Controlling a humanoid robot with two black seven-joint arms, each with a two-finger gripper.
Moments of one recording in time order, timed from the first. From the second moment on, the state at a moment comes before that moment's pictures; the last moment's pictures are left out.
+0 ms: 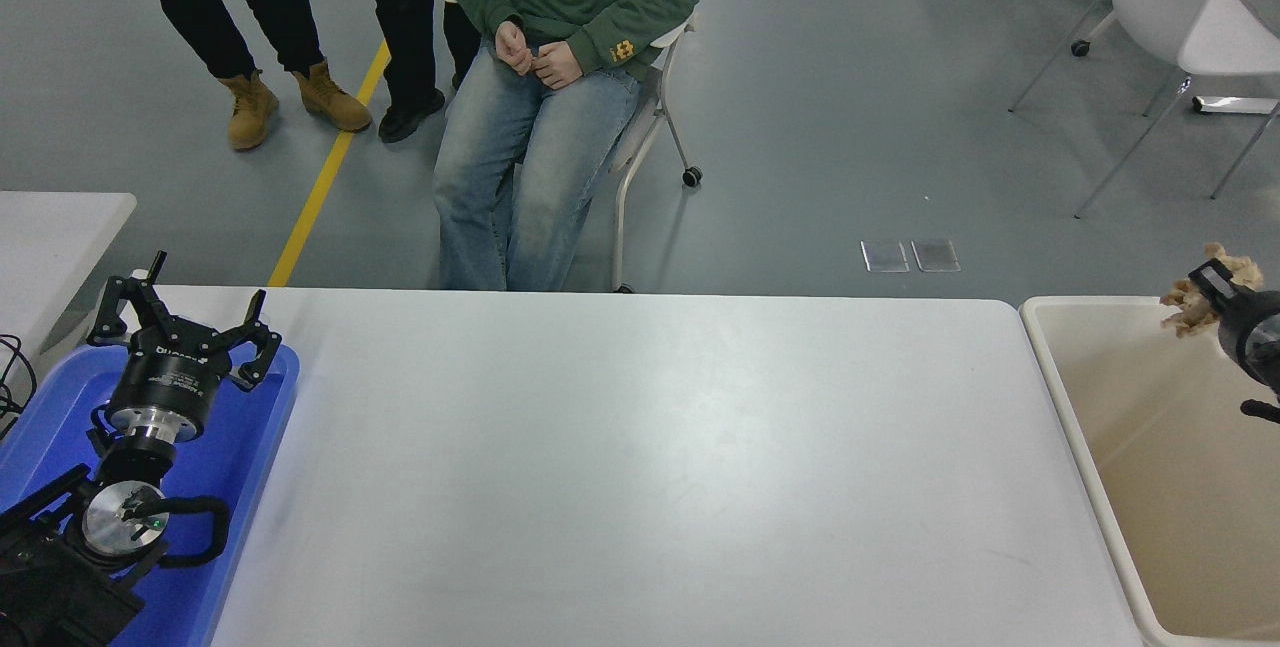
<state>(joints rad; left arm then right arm) -0.46 0.46 -0.83 -0.52 -0.19 -0.62 -0.53 0.89 -0.49 0.00 0.17 -0.55 -0.07 0.07</state>
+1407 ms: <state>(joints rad) -0.46 0.46 -0.83 -0.52 -0.19 -0.62 -0.53 0.89 -0.49 0.01 0.16 -0.51 -0.06 0.07</state>
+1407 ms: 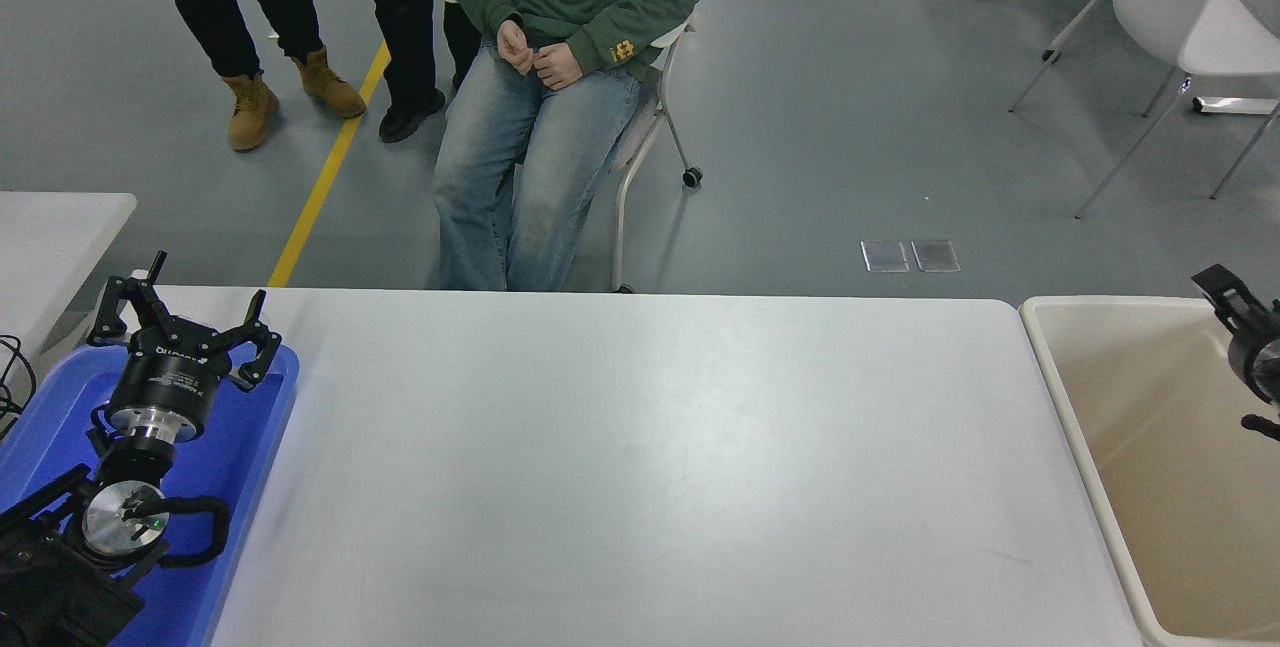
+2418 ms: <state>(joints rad) -0.46 0.46 -0.83 -0.52 -0.19 -0.62 -0.53 0.93 -0.56 0.16 0.58 -0.36 -0.06 0.07</state>
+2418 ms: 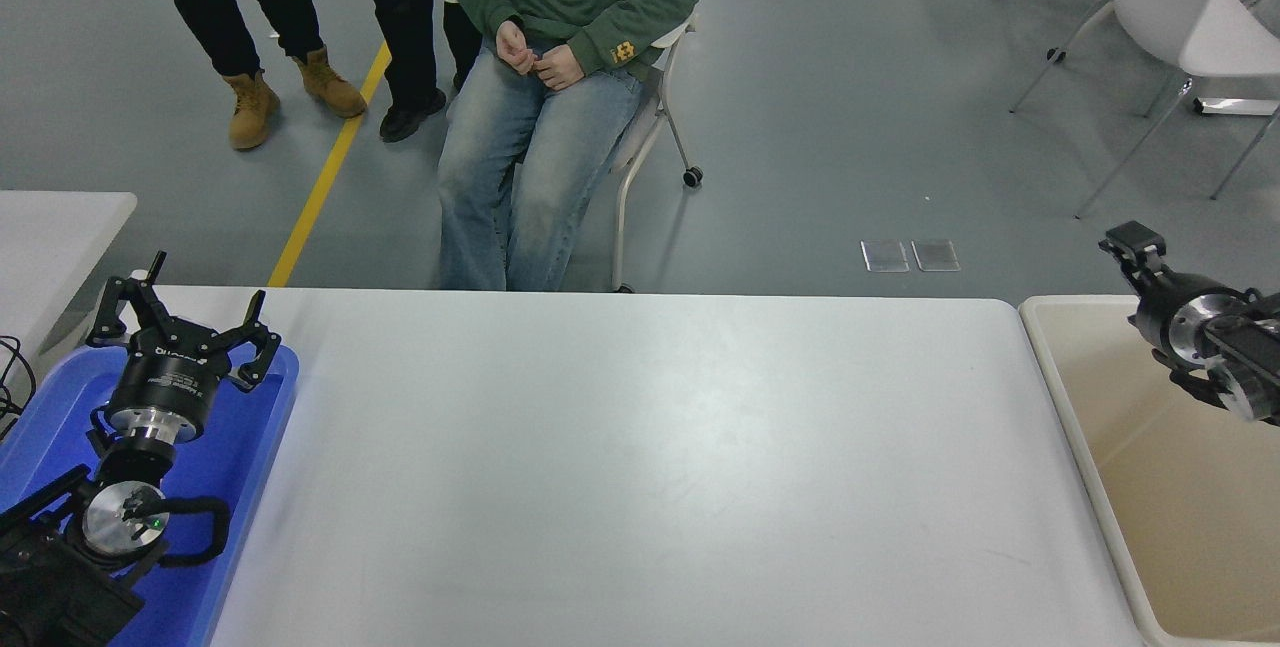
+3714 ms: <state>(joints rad) -0.46 0.46 -0.83 -0.52 -0.19 -0.62 -0.53 0.71 -0.35 0.61 0.82 0.19 0.08 0.11</state>
